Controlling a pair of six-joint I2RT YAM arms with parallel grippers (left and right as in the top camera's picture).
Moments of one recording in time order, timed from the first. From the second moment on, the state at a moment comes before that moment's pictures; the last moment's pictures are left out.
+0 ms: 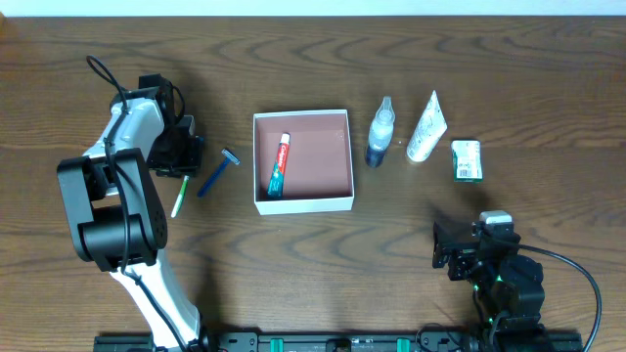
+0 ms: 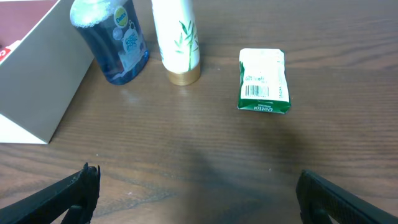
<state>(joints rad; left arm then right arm) 0.16 2.09 1.43 -0.98 -0.01 0.11 0.09 0.12 0.14 -0.52 -0.05 0.09</state>
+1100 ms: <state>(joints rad) -0.34 1.63 1.51 -0.99 0.04 -0.31 0.09 0.12 0.14 -0.52 -0.05 0.09</state>
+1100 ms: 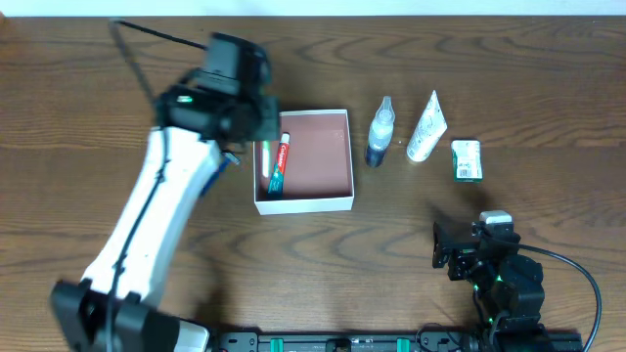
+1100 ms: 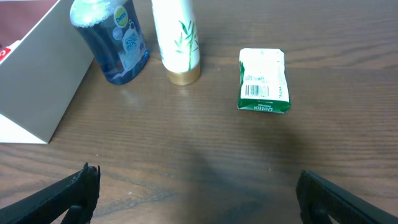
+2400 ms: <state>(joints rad) -0.16 1.59 1.50 -1.13 -0.16 -0.13 0.09 0.12 0.14 -0.52 -0.05 0.09</state>
